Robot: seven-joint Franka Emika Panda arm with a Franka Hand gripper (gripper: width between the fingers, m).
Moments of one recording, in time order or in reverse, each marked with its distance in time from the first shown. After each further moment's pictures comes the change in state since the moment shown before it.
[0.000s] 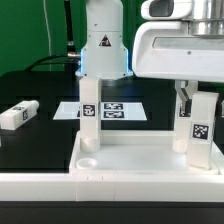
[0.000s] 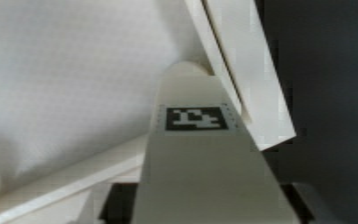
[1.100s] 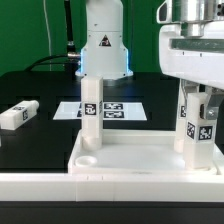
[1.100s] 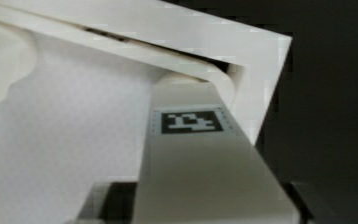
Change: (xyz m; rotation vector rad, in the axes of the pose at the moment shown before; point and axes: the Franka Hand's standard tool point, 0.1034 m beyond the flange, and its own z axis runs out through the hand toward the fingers) arm 0.001 0.004 0.001 0.025 -0.016 0.923
